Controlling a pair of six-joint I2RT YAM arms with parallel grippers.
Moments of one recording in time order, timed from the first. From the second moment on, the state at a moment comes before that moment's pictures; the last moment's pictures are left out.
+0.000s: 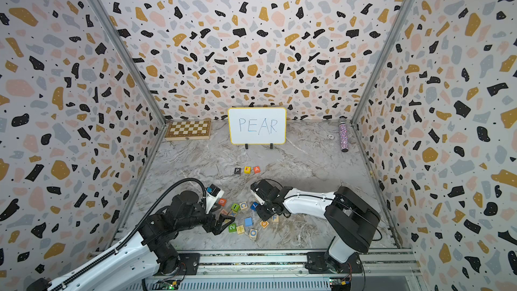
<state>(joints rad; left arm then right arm) -0.74 0.64 0.41 -0.43 0.31 -0.26 0.96 1.58 0.81 -0.38 -0.09 0.24</state>
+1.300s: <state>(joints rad) -0.50 1.27 0.98 -0.23 0.45 -0.05 0.50 1.80 1.22 -0.42 -0.13 0.20</state>
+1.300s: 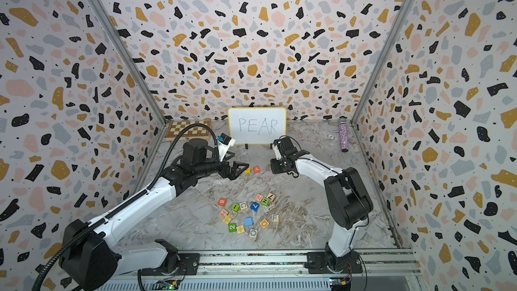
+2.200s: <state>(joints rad) -0.50 1.39 1.05 -0.46 0.41 -0.08 0.49 2.12 1.56 -0.64 -0.15 -0.28</state>
